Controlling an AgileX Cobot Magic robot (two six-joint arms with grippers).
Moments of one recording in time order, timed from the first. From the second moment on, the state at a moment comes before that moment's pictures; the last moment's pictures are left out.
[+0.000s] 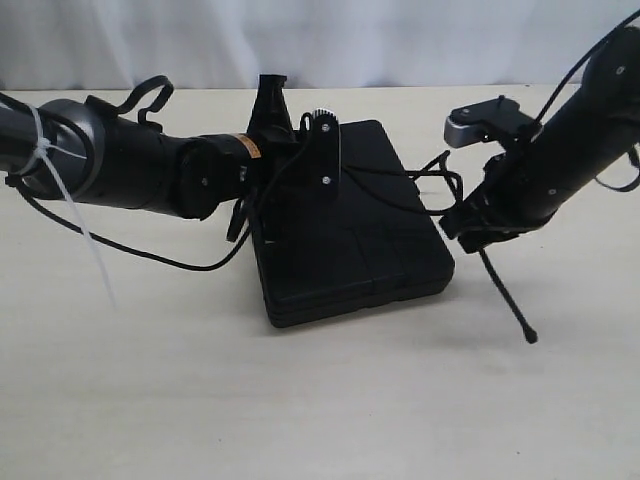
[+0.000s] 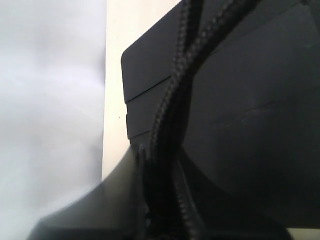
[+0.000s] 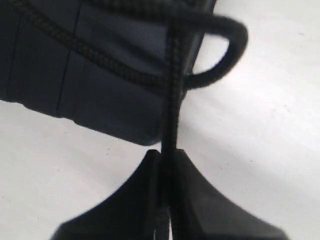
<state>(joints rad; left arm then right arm) -0.49 1.98 -1.09 -0.32 -0.26 1.50 0.16 1.73 -1.09 0.28 0.82 -0.44</state>
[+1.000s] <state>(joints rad) -0.41 1.83 -1.10 -1.65 -0.25 1.67 0.16 1.53 -1.24 0.07 0.78 -0.23</state>
